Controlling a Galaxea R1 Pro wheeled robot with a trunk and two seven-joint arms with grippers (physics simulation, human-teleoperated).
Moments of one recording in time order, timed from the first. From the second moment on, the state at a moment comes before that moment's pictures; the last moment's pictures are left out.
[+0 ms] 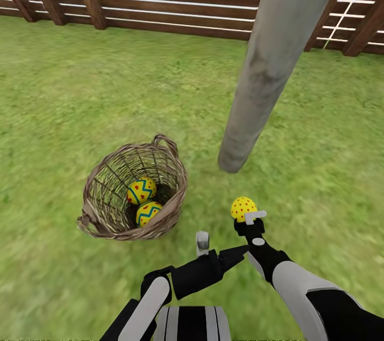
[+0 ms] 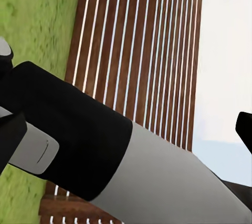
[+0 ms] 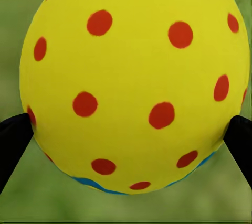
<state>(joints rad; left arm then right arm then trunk) -0.31 -0.13 -0.50 -1.29 1.14 0.66 -0.50 -0.87 0.05 0.06 -0.16 0.18 -0.21 -0.23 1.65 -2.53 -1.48</state>
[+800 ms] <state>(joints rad) -0.31 -0.13 -0.50 -1.29 1.15 0.66 -0.50 -0.87 0.04 0.06 -0.17 0.18 -0.19 -0.23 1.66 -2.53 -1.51</state>
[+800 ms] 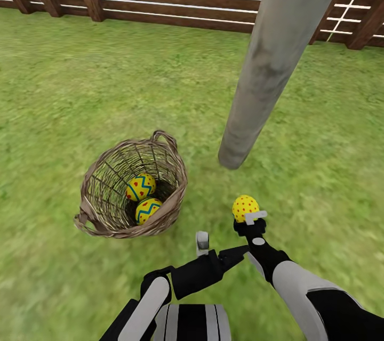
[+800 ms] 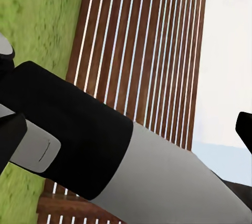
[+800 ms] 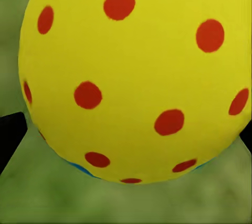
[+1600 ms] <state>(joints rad) -0.31 -0.13 -0.50 -1.29 1.15 0.66 -0.49 -0.87 0.04 0.06 -0.17 0.18 -0.20 -0.23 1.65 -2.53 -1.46</state>
